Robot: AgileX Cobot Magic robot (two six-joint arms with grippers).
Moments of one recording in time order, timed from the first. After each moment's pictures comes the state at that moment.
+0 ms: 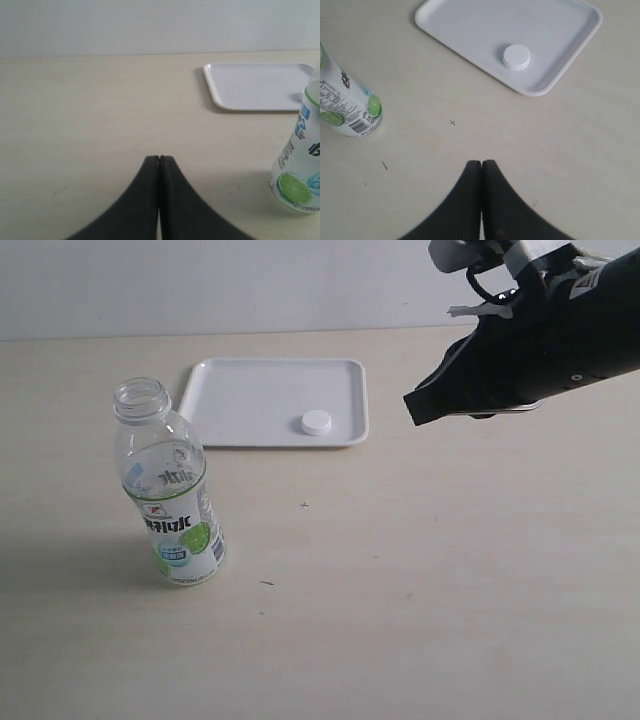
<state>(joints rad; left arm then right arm) -0.15 0.01 0.00 0.20 0.37 -0.19 0.31 1.36 -0.90 0.44 0.53 -0.47</state>
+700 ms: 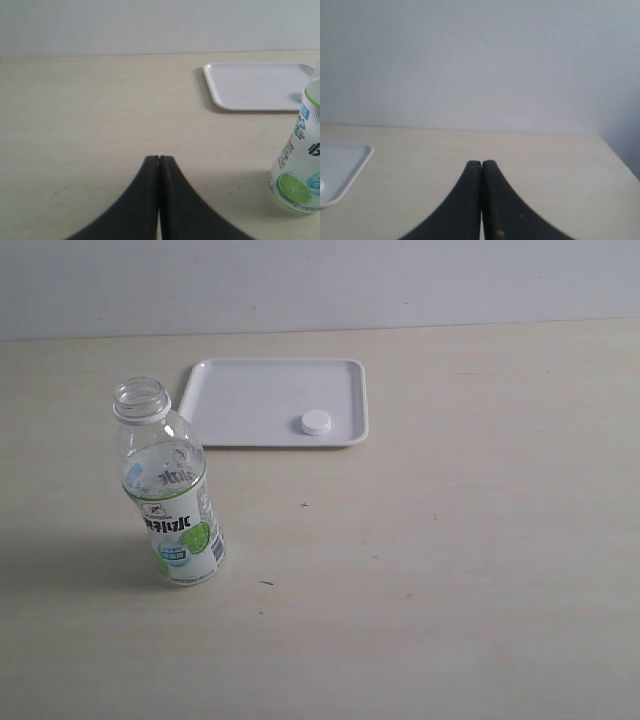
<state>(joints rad) -0.15 0.01 0.00 0.20 0.37 -0.19 -0.21 0.35 -0.31 0.34 0.19 -0.42</state>
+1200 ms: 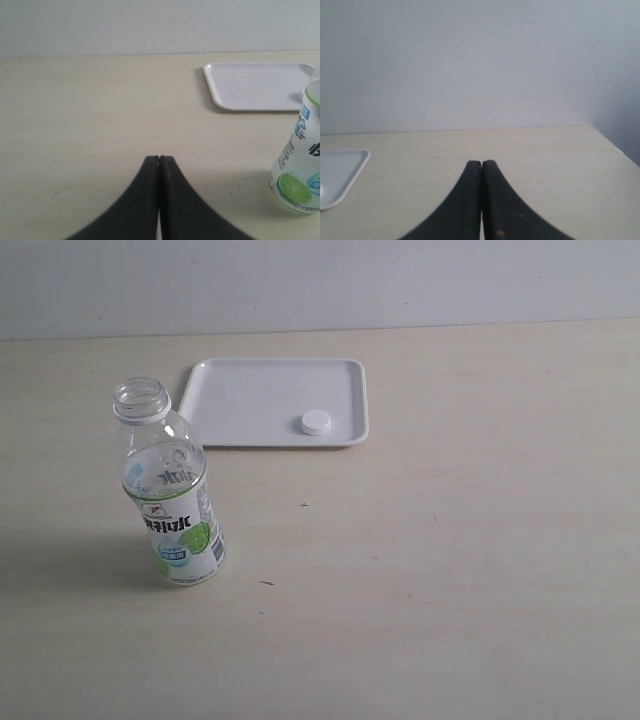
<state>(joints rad) -0.15 0.01 0.00 0.20 0.37 -0.19 -0.22 0.15 -0.21 0.08 0.26 -0.08</state>
